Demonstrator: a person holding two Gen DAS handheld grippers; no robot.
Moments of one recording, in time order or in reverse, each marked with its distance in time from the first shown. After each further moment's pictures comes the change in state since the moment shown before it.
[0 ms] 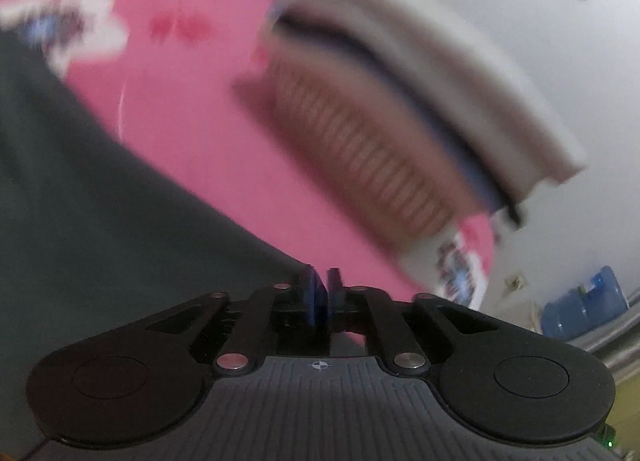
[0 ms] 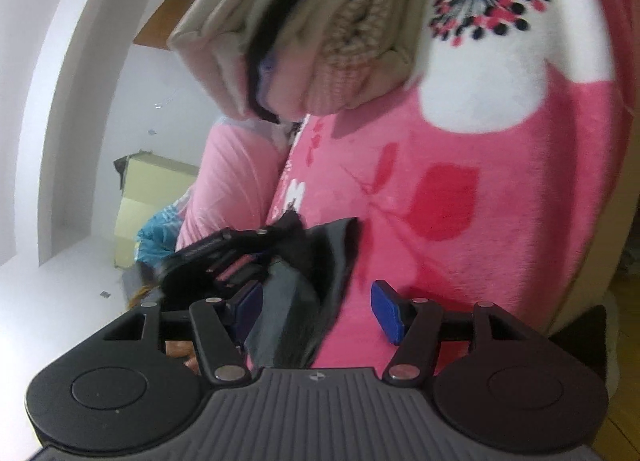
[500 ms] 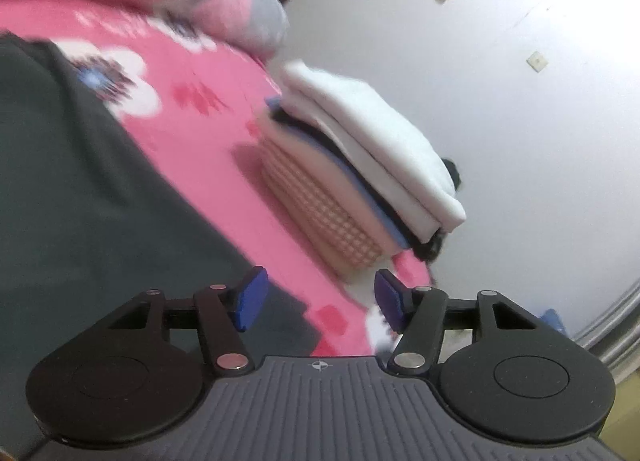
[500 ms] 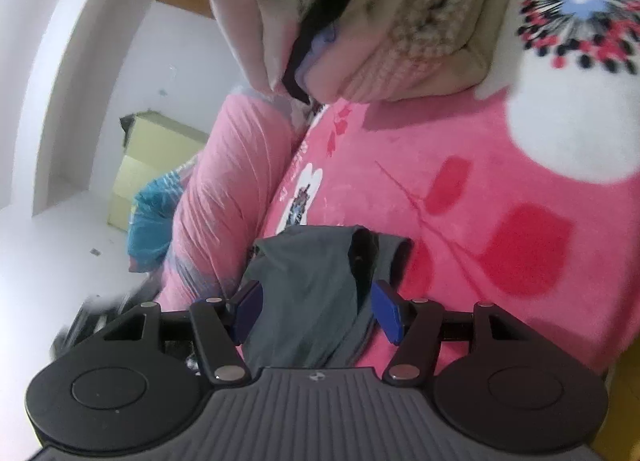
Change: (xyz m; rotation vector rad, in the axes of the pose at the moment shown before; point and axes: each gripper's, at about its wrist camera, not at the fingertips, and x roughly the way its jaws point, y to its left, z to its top) left arm -0.181 0.017 -0.057 0.006 -0.265 -0.110; right arm 0.052 0.039 0.025 -0.129 0.085 -0.022
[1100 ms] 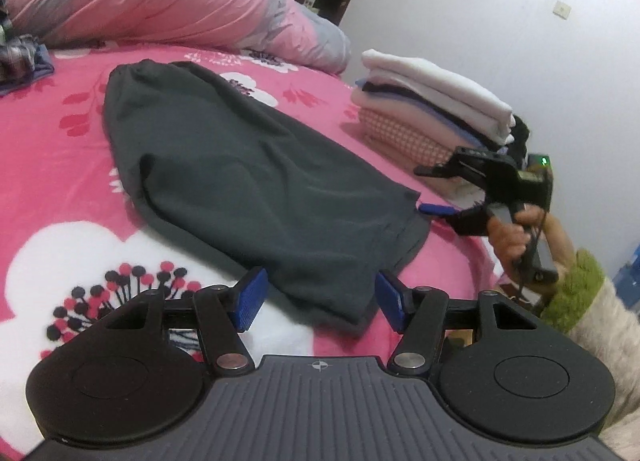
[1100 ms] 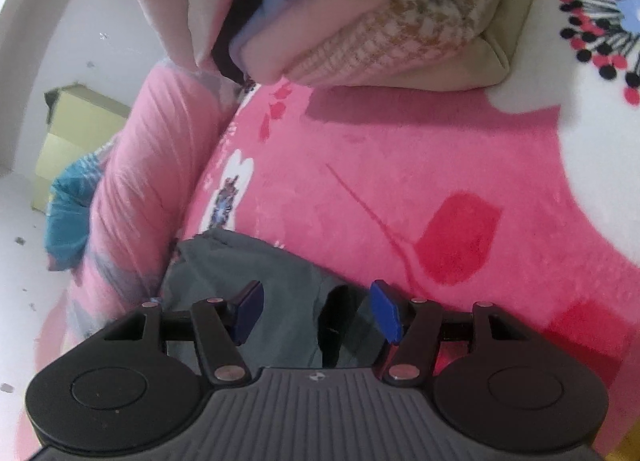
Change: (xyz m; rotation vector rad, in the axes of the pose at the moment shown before) left arm -0.108 0.006 -0.138 0.213 -0.075 0.303; right arm 0.076 0.011 0.036 -0.032 0.068 -0.253
